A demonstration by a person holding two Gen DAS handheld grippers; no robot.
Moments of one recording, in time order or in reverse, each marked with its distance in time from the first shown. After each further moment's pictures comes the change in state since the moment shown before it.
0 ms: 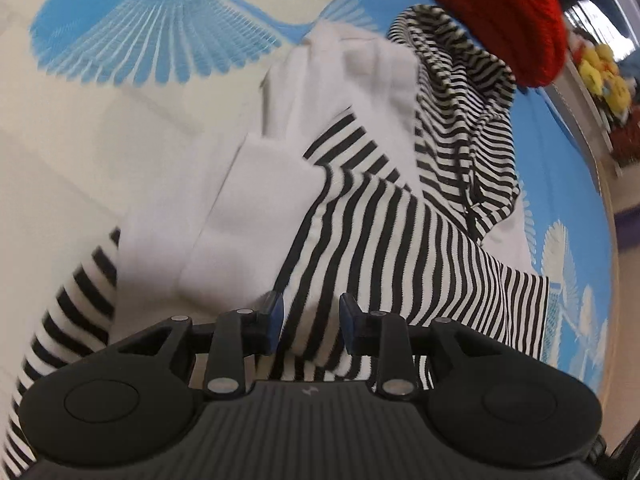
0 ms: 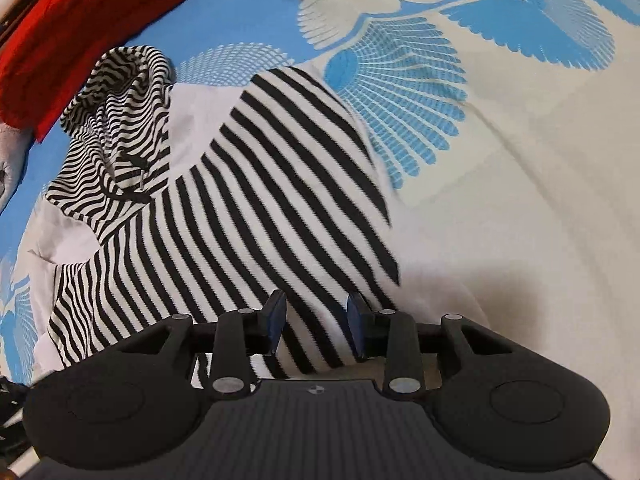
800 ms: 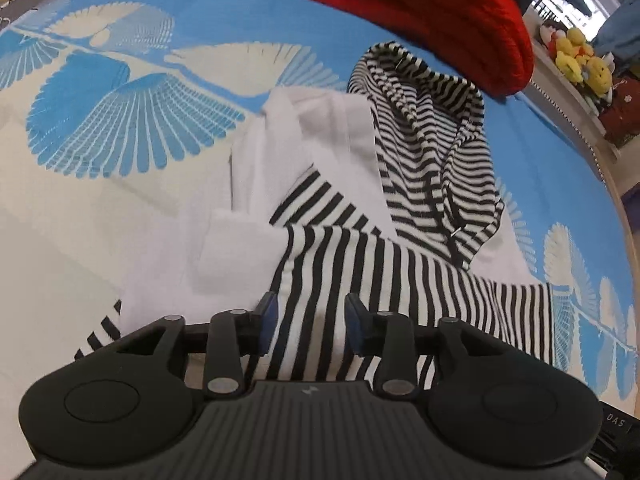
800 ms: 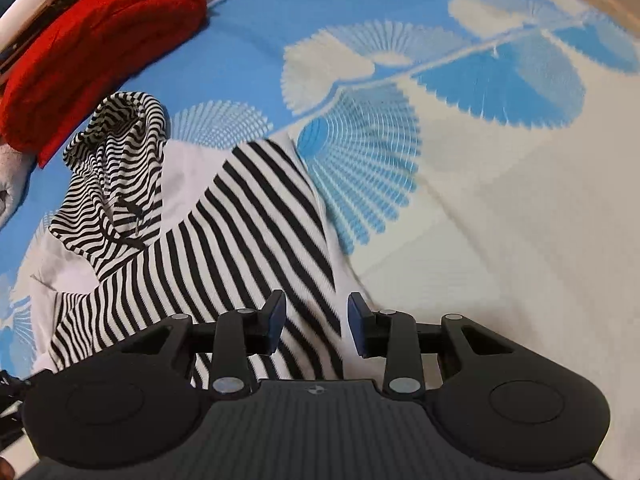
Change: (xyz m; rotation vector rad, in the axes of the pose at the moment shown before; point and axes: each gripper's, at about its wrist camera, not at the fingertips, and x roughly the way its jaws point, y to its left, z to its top) left arm -0.025 -0.038 -0.001 0.158 -0.175 0.058; right arm -0.036 -0.017 0.019 -0.057 -0.123 -0.029
